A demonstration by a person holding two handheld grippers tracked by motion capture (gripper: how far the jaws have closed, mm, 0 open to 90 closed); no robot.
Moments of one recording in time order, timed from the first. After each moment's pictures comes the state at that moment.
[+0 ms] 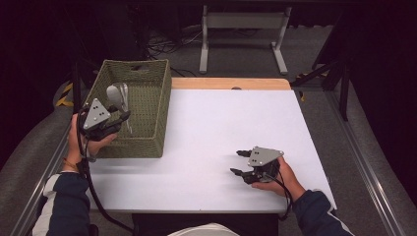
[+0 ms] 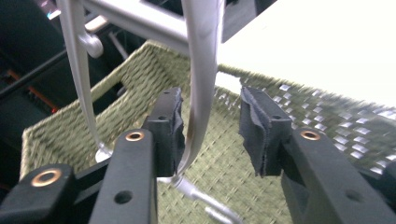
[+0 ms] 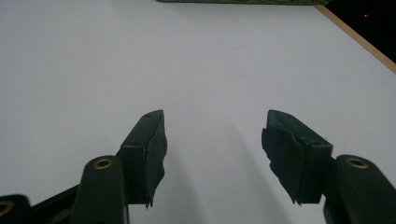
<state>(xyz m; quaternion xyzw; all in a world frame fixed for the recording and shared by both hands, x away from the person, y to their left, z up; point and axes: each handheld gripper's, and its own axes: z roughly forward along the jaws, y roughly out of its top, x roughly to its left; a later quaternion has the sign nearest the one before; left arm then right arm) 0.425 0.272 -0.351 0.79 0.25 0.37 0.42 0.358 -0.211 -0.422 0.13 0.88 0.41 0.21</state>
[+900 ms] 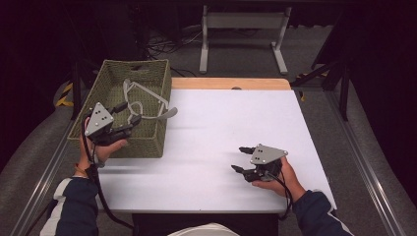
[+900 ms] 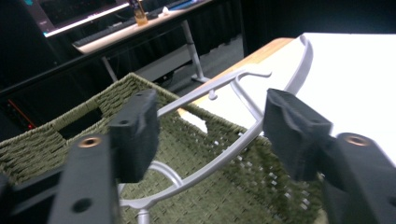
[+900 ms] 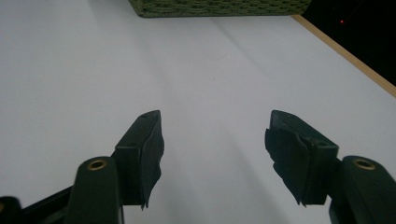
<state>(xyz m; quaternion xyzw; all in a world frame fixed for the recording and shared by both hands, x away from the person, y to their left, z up) 0.407 0.247 -0.353 0.74 0.26 0.35 0.51 0.357 -0.216 -0.417 0.16 0.86 0.43 0.23</state>
